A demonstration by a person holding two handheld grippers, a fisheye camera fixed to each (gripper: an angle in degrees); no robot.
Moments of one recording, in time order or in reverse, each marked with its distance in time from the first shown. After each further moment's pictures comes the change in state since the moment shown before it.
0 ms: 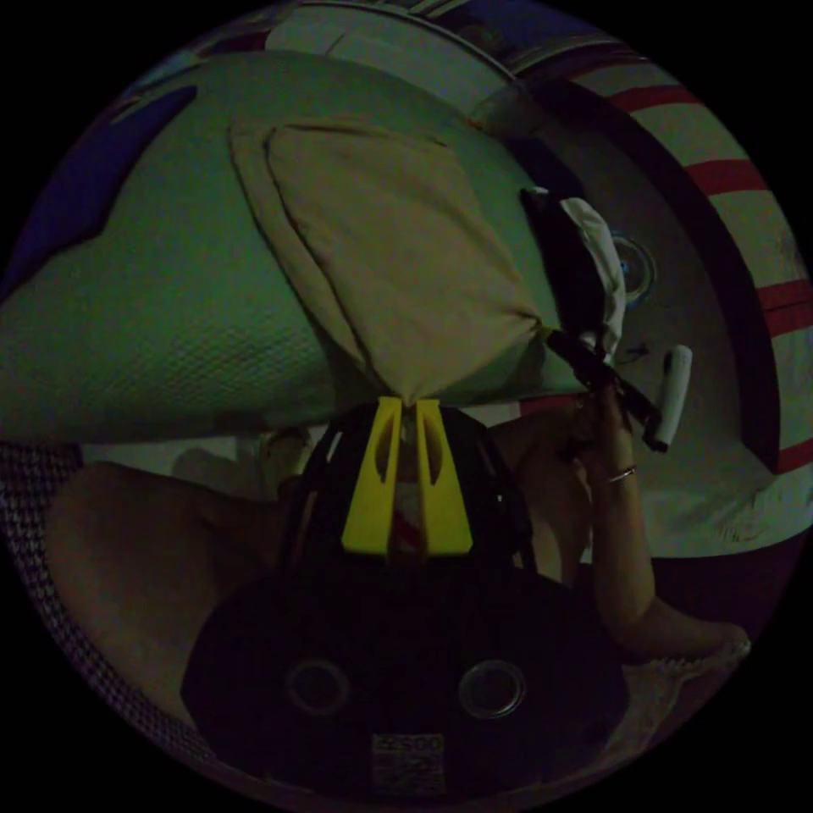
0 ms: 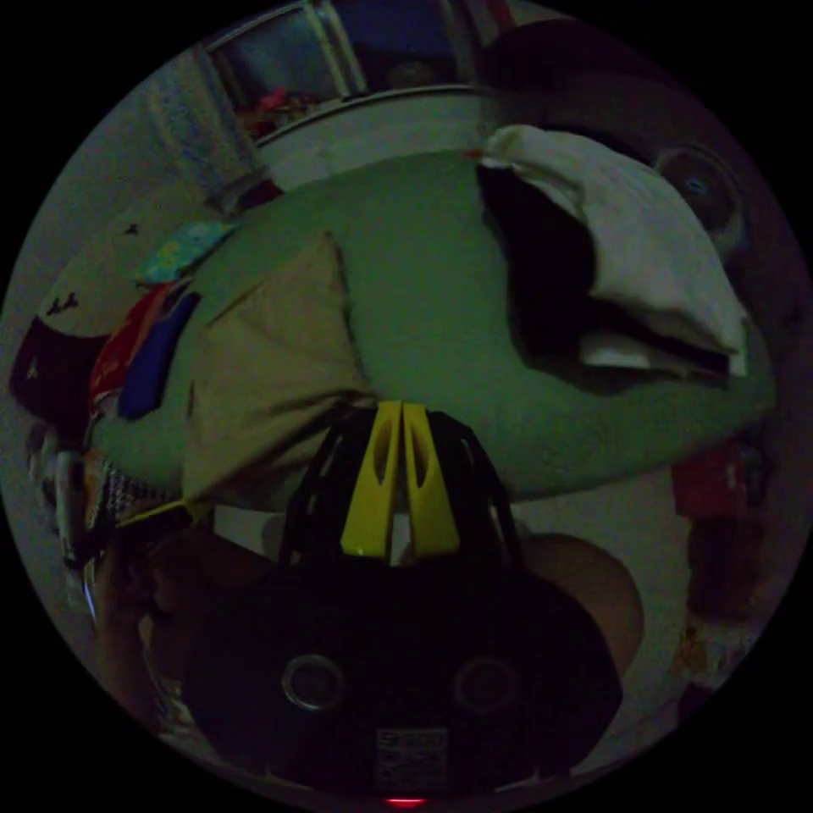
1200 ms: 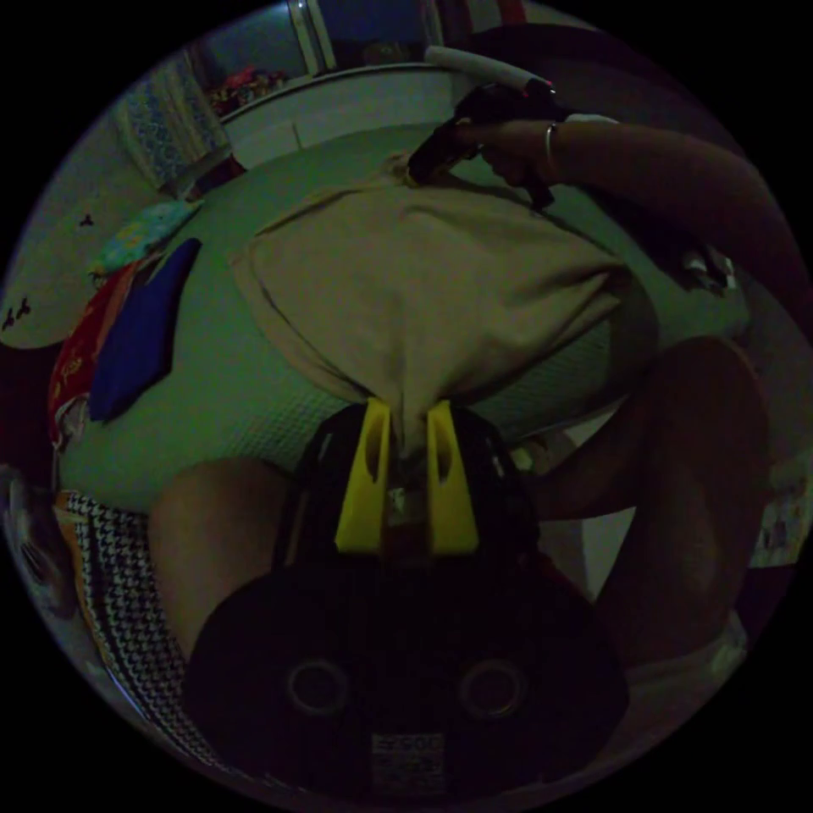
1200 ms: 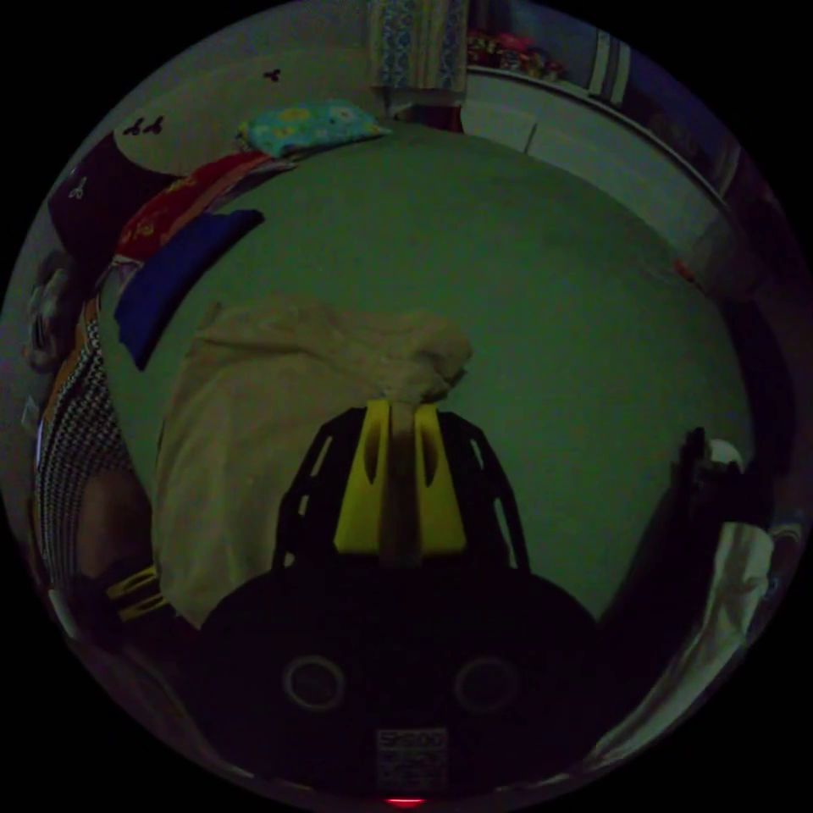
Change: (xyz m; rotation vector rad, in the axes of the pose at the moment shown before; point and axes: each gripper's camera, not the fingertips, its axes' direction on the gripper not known) left arm 0.170 -0.079 0.070 0.140 -0.591 0.257; right arm -0.196 -0.293 0.066 -0.056 -0.112 -0.698
